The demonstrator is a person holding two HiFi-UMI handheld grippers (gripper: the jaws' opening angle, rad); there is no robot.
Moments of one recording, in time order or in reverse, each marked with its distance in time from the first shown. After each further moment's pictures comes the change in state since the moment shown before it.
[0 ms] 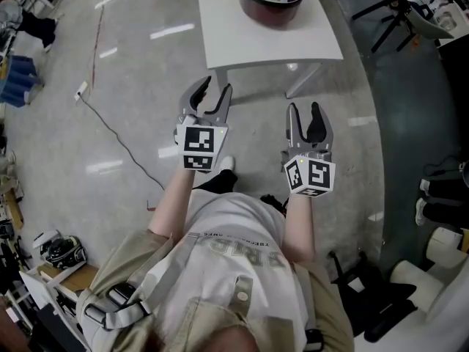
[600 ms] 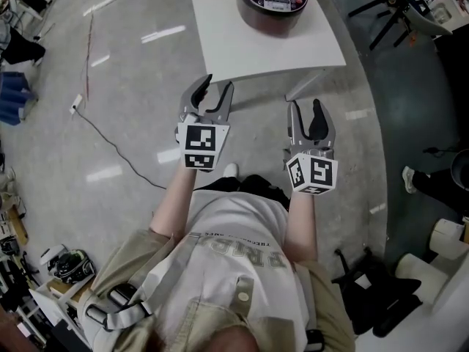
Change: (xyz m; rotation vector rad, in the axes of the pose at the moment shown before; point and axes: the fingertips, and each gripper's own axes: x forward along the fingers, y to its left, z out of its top) left arm 0.061 0.045 0.003 -0.010 -0.010 -0.059; right arm 0.069 0.004 -0.003 -0.030 0.007 -0.046
